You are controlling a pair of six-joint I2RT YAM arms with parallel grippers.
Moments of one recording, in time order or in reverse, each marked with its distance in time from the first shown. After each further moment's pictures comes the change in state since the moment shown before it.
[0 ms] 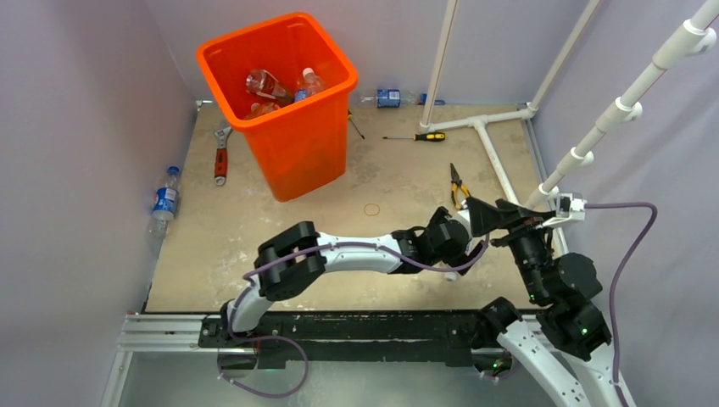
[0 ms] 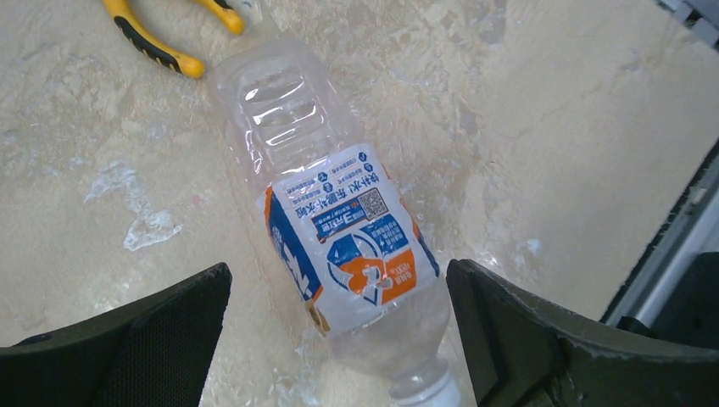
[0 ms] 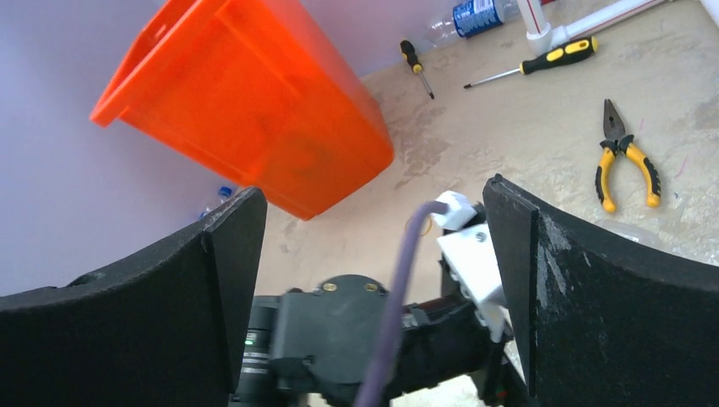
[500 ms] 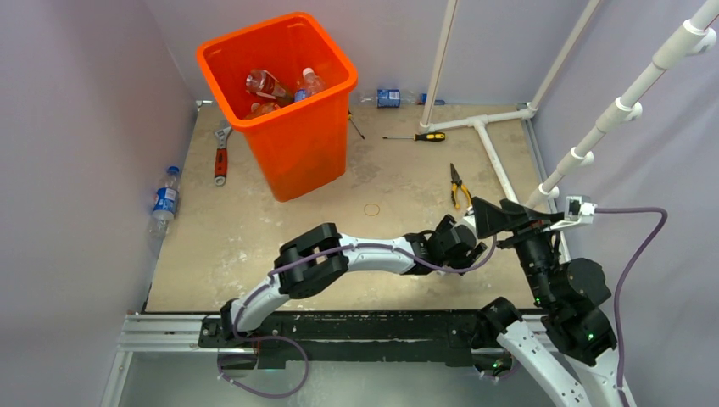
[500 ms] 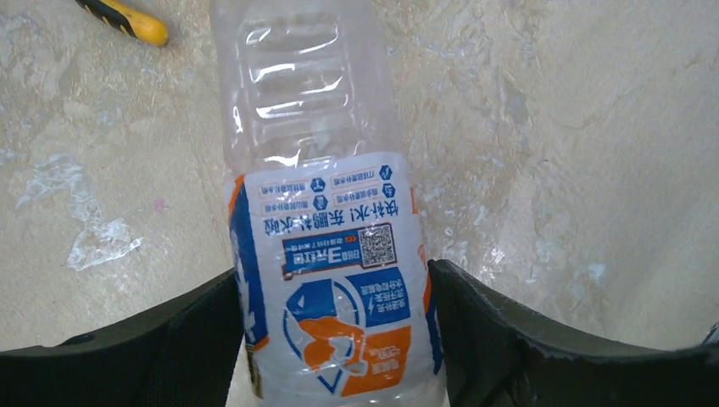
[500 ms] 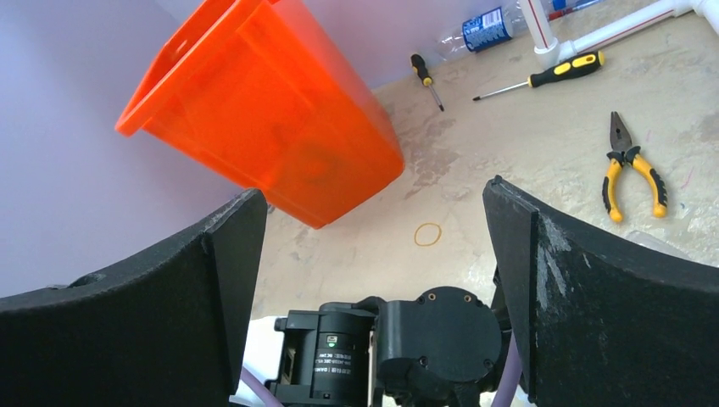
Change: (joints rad) left arm 0.006 0.190 0.146 -0.053 -0.031 -0.007; right arm 0.000 -0.024 0.028 -0.011 -0.004 0.007
